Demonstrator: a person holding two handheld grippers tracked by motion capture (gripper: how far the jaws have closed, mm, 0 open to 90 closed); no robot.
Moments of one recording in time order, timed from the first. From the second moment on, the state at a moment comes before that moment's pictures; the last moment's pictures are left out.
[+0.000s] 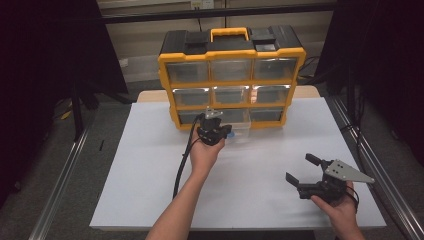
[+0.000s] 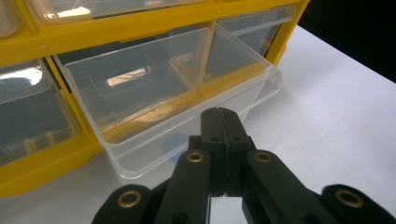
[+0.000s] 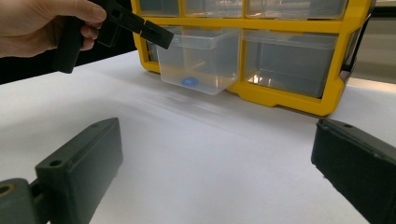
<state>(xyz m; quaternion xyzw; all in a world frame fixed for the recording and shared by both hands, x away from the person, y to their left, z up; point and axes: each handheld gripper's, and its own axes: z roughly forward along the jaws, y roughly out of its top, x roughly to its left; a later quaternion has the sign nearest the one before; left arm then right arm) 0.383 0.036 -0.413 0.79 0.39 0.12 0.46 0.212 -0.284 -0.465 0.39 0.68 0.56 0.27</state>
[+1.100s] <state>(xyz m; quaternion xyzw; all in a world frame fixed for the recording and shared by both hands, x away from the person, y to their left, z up) 0.391 0.031 -0.414 0.79 0.39 0.14 0.45 0.213 -0.285 -0.465 0.39 0.67 0.57 0.27</state>
